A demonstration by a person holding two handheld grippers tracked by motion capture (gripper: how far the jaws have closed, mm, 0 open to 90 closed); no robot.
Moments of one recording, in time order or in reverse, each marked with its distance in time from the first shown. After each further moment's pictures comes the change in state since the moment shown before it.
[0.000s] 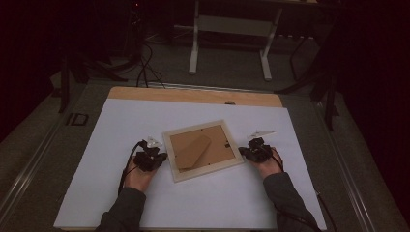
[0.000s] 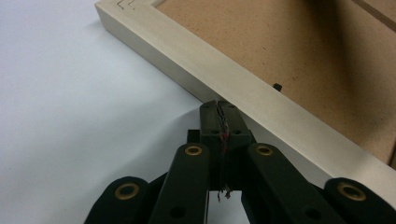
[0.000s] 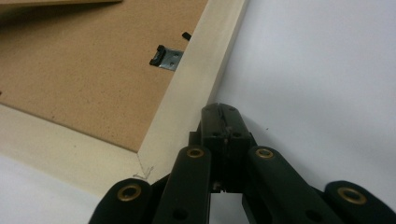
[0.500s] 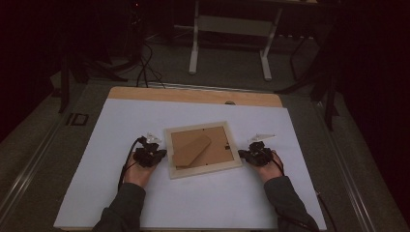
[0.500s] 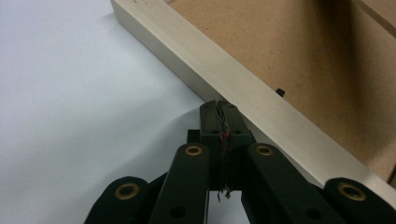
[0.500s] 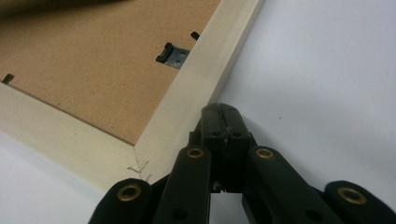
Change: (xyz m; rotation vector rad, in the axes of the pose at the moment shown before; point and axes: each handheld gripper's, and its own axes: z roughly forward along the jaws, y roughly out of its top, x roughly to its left) left arm 0.010 0.006 0.005 -0.001 0.000 -0.011; right arm 0.007 -0.008 -0.004 -0.015 0.015 -0.010
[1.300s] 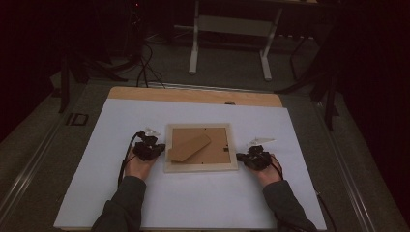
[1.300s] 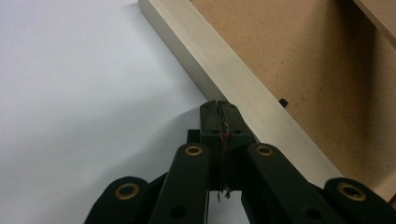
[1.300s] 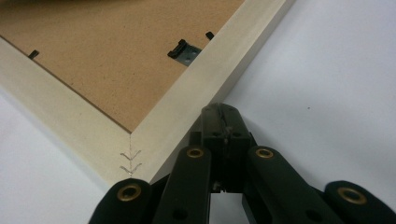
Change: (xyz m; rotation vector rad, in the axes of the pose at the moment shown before) left arm 0.017 0.012 0.010 -0.009 0.011 -0.040; right arm 0.012 -0.007 -0.003 -0.015 0.024 -0.001
